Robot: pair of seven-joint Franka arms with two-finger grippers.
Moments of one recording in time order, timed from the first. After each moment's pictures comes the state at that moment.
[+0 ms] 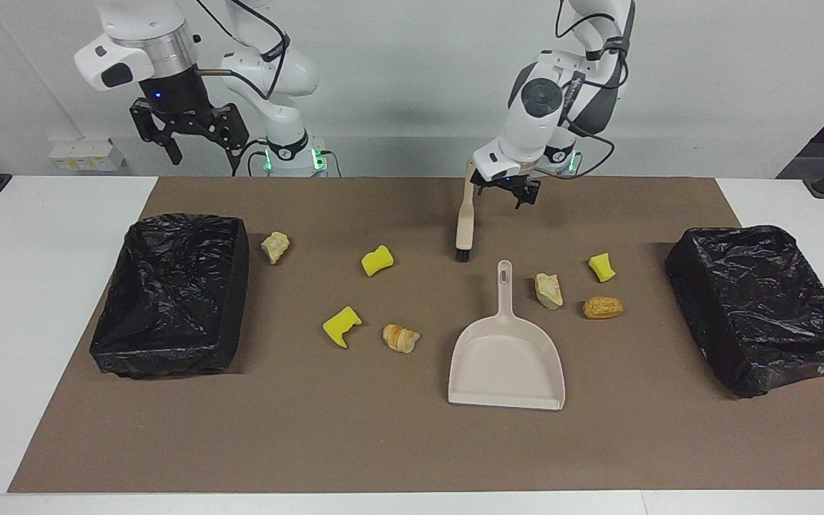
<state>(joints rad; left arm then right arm) -0.62 -0.21 -0.06 -2.43 -0.15 2.06 -0.14 -0.10 0.00 0.16 -1.41 -0.02 1.44 0.18</state>
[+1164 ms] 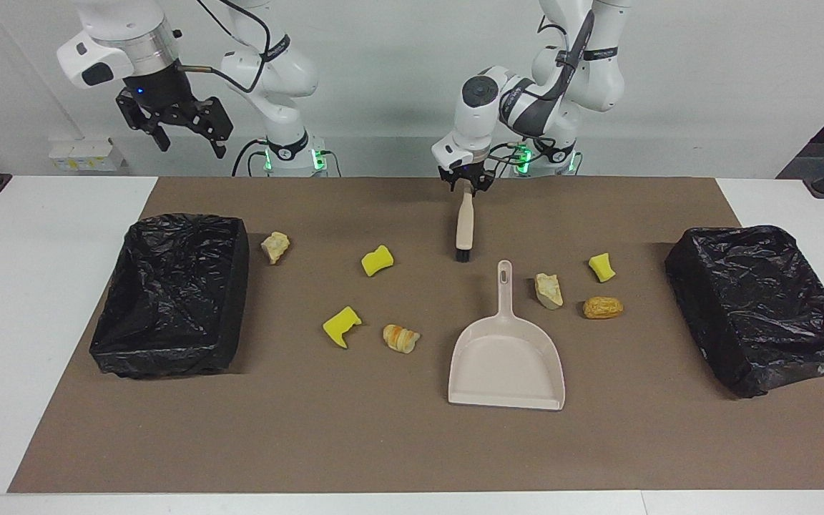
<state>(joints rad) -0.83 -0.22 -0.05 -2.55 -0.16 2.20 -0.40 -0.14 -0.02 0.17 -1.41 -0.02 1.34 0.18</state>
